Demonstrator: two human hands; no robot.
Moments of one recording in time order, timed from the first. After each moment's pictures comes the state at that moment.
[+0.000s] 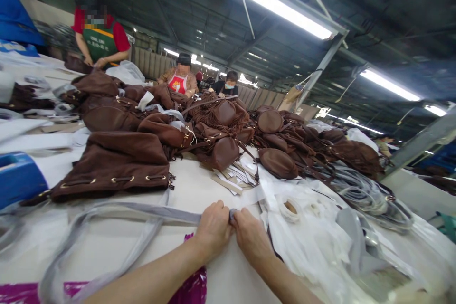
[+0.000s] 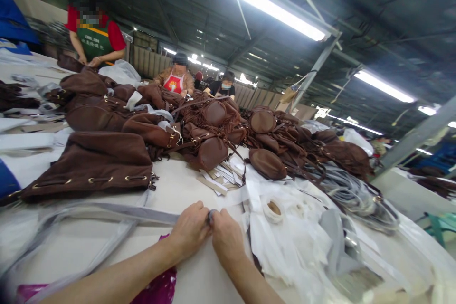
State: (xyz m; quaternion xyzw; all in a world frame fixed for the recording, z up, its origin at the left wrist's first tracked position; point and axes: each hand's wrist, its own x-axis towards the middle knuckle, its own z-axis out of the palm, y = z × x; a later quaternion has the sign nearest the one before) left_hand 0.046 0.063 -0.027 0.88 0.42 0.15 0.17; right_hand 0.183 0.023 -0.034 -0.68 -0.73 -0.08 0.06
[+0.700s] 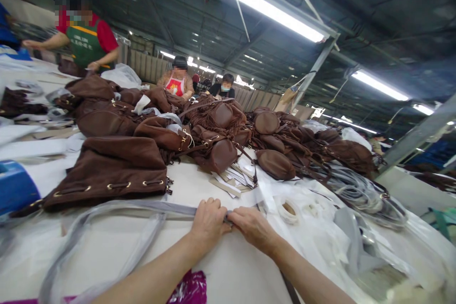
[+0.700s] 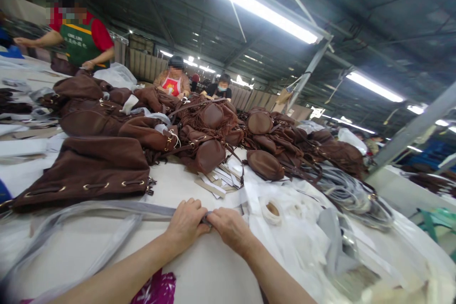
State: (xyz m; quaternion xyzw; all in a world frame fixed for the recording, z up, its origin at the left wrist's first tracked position) left_hand 0.038 0.082 -0.024 0.89 0.40 0.16 0.15; right_hand 0.209 0.041 -0.008 -0.55 -0.84 0.05 0.04
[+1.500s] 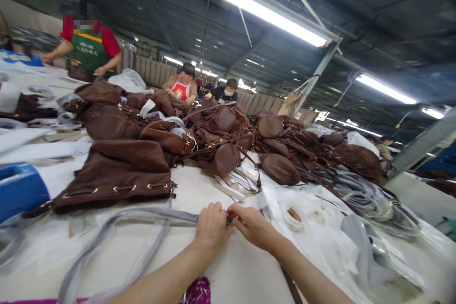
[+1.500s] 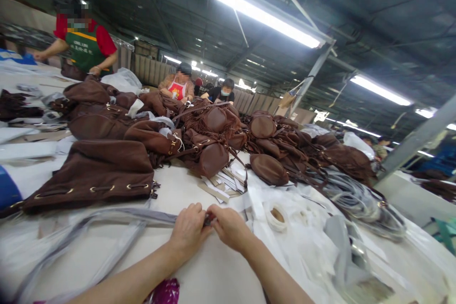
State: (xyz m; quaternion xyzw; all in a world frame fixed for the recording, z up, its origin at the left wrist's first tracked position) left_hand 0.044 0.075 -0.025 0.85 0.48 0.17 0.16; right_hand 0.198 0.055 0.006 -0.57 -0.79 0.16 0.14
